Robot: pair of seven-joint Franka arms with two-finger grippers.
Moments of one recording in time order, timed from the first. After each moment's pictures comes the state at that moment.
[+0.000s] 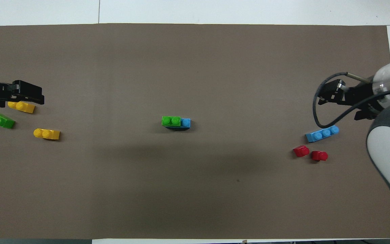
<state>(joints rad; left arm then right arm) -0.08 0.02 -0.02 -1.58 -0.01 1.60 -0.13 0.01 -0.02 0.12 -1.71 0.02 1.67 0.69</state>
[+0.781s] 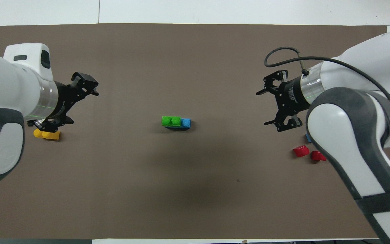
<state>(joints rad) -0.29 -0.05 -0.03 -1.79 -0.02 1.85 -1.16 0.11 0.12 0.13 -1.80 0.44 1.93 1.48</state>
